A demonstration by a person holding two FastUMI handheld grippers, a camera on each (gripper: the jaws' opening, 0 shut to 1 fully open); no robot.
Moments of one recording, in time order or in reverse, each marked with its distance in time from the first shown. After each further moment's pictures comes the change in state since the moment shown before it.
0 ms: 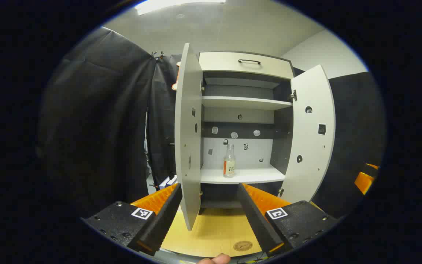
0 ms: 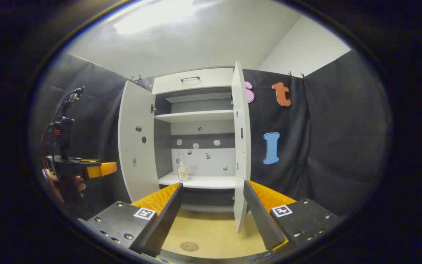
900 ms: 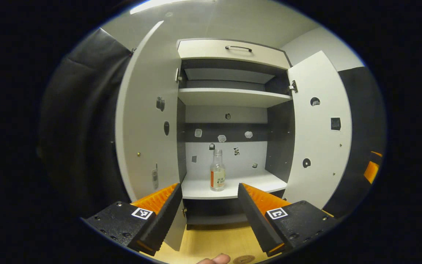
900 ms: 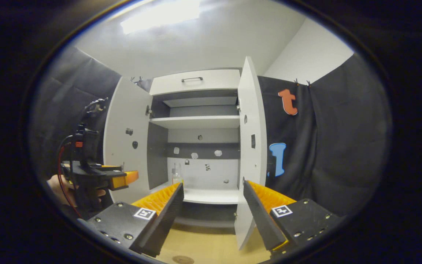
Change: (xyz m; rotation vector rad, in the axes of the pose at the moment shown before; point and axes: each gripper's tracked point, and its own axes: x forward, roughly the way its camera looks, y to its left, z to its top) left arm 0.166 -0.037 -0.015 0.024 -0.035 -0.111; right arm 0.105 0.010 -0.006 -0.052 -0.085 -0.004
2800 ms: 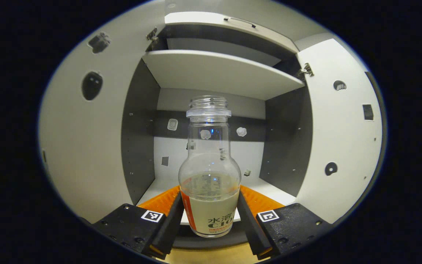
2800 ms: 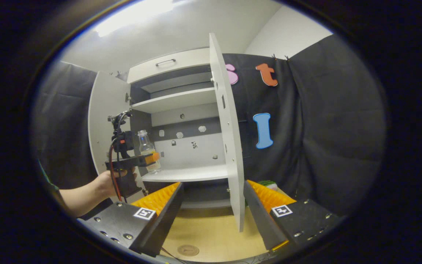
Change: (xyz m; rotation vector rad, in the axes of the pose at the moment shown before) left arm 0.125 -0.035 -0.035 -0.072 -0.066 -0.141; right arm -0.047 -0.046 -0.075 0.129 0.141 -0.074
